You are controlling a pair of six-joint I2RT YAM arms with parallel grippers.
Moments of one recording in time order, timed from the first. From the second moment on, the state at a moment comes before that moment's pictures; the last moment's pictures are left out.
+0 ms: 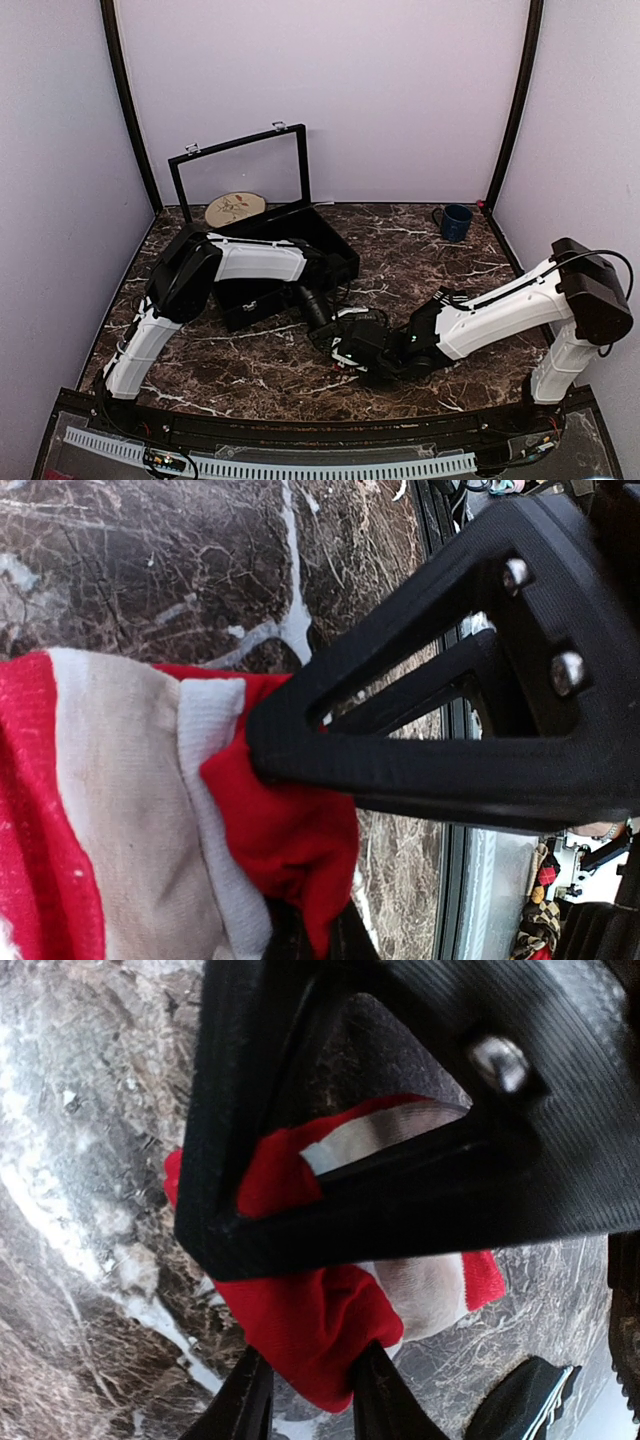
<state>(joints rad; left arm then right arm) -0.89 2.44 1.90 -1.10 0.92 0.53 1.29 1.70 0.88 -0.36 0.43 -0.10</state>
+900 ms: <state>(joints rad) -0.86 2.42 1.90 -1.09 0.88 0.44 1.21 1.72 0.92 -0.38 0.27 -0.10</state>
